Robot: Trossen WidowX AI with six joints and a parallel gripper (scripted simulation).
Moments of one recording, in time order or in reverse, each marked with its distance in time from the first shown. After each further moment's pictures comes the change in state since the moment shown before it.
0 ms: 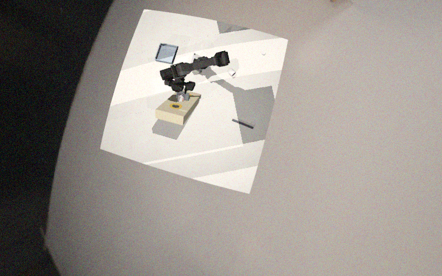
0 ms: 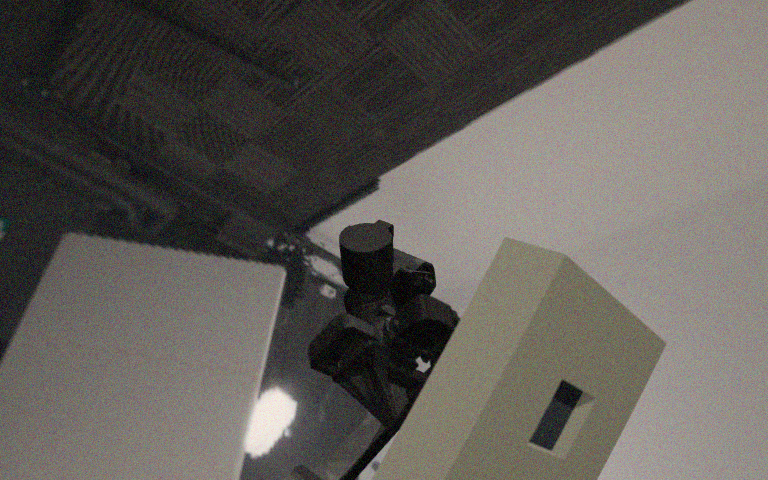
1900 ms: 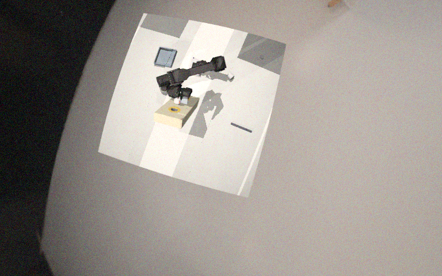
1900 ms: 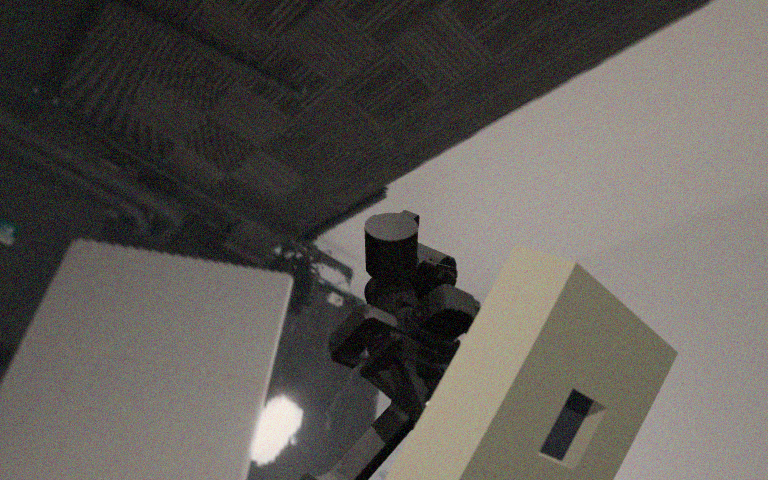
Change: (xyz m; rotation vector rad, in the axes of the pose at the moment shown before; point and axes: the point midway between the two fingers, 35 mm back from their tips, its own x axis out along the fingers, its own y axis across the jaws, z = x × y) arm -0.002 -0.001 0.024 0.033 0.010 0.001
